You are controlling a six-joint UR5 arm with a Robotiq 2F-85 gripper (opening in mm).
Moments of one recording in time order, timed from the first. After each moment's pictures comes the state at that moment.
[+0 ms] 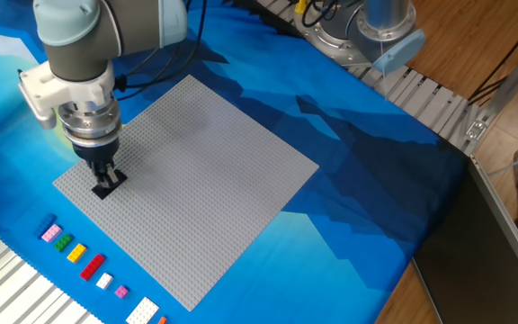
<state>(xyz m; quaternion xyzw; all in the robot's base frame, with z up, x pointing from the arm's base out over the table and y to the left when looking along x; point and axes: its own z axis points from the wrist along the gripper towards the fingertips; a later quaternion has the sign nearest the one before) 0.651 -0.124 0.004 0.12 0.99 0.00 0.08</state>
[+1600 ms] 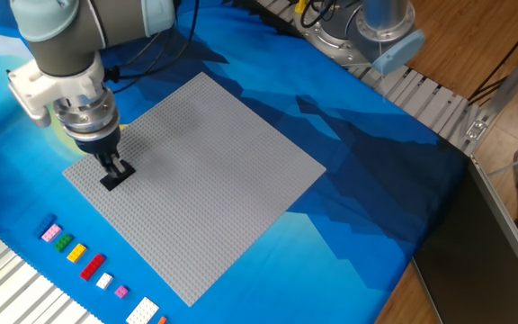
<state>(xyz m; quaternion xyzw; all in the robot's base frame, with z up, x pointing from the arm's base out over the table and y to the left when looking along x) 0.635 -0.125 0.013 0.09 0.99 0.00 0.04</state>
